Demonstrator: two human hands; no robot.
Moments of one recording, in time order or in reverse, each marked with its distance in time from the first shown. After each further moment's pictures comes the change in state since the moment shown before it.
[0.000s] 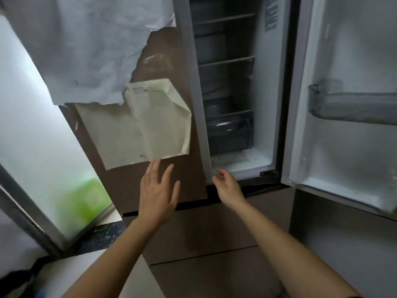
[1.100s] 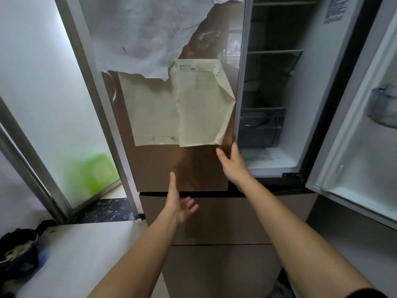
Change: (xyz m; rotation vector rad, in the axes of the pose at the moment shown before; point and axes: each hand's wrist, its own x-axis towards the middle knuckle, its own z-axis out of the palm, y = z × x) left_hand -0.027 -0.018 0.041 -1.712 -0.226 -1.522; right_hand 0.004 -0.077 0.041 -0.012 -0.081 -0.104
